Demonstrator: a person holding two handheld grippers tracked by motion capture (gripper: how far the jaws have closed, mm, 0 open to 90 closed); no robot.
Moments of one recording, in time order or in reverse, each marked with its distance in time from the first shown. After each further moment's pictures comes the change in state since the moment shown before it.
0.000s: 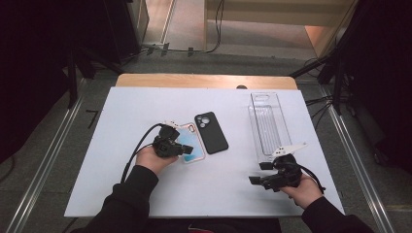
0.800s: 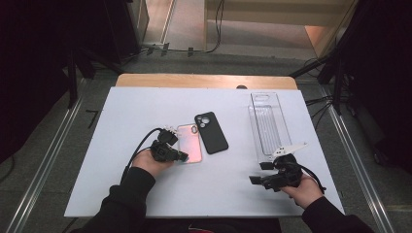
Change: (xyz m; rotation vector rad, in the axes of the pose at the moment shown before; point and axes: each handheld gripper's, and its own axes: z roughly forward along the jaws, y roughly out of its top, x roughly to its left) left arm 0.008 -0.014 0.002 0.117 0.031 -0.008; right arm -0.001 0.000 -0.001 0.004 -0.006 0.010
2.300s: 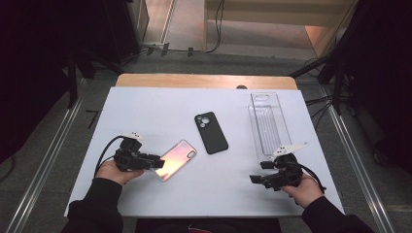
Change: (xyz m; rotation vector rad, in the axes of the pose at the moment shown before) left arm 0.021 -0.067 -0.069 -0.194 -0.103 -0.050; right arm -0.002 0.000 0.000 -0.011 -0.004 0.002
